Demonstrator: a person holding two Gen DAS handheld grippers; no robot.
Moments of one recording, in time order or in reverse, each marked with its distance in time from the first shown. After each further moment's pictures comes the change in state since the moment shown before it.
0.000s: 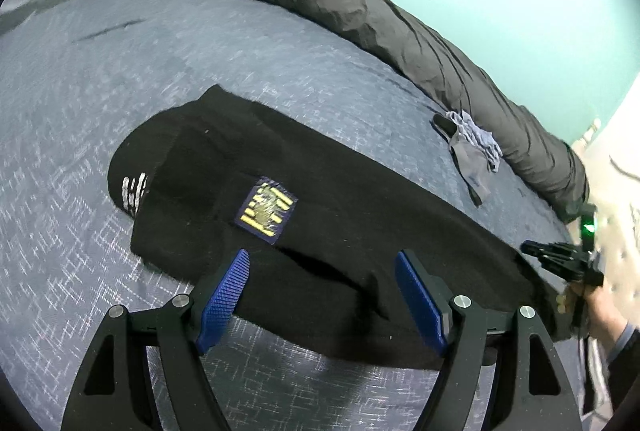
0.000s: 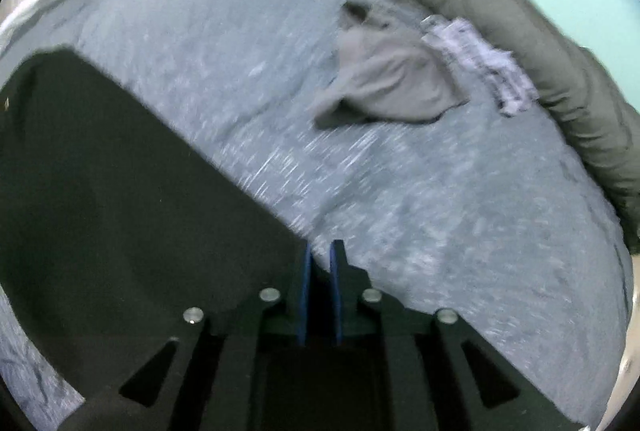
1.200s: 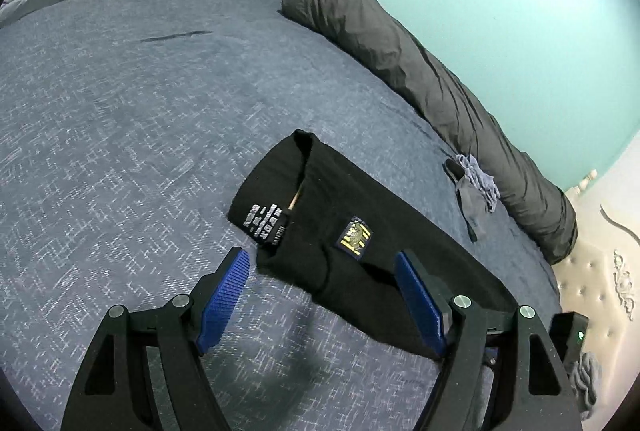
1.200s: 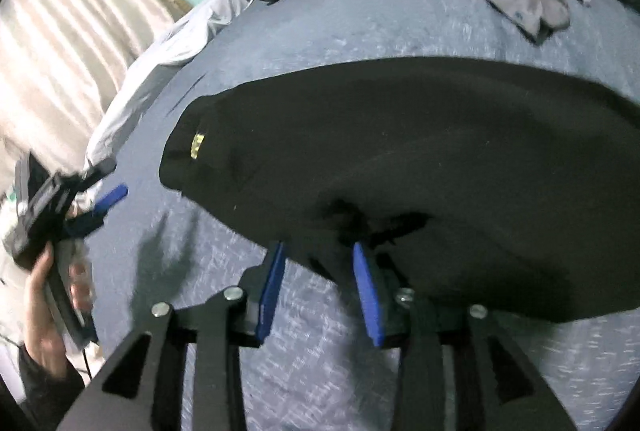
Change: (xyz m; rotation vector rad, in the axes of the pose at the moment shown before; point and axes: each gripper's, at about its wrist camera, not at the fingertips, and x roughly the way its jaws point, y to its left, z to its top) left arm -0.083 0.067 0.016 -0.112 -0.062 -0.005; right arm -0.042 0.208 -0.044 0.427 -0.061 0.516
